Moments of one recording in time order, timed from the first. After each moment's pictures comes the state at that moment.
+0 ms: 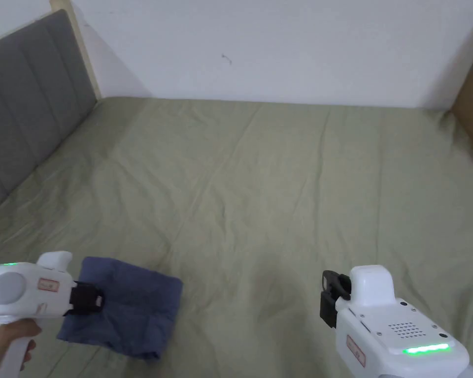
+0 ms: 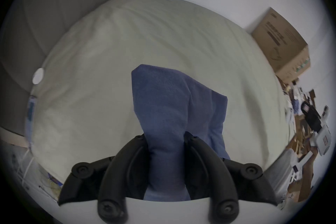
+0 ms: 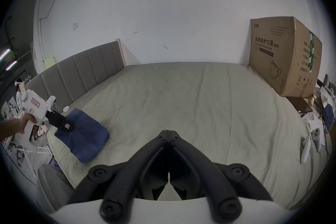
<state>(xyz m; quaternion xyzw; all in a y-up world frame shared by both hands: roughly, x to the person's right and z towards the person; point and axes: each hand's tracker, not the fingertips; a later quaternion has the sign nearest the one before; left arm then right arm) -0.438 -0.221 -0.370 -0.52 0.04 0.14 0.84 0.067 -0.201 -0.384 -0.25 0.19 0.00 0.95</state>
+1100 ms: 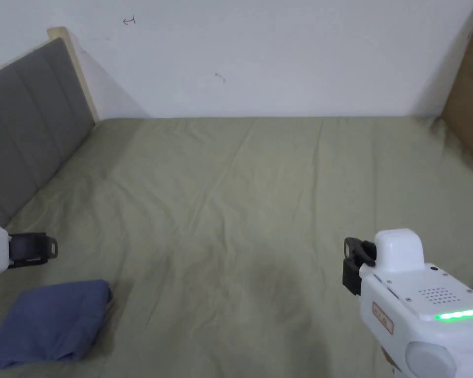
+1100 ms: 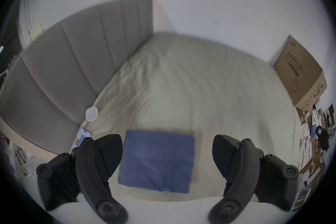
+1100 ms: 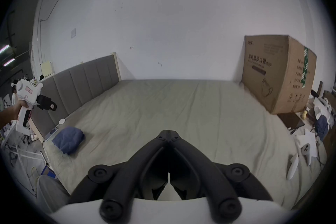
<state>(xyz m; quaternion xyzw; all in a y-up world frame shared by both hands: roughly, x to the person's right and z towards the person) -0.454 -0.087 -0.372 -0.38 0.14 0.09 0.91 0.092 -0.135 -0.393 -0.18 0.17 0.01 0.97</state>
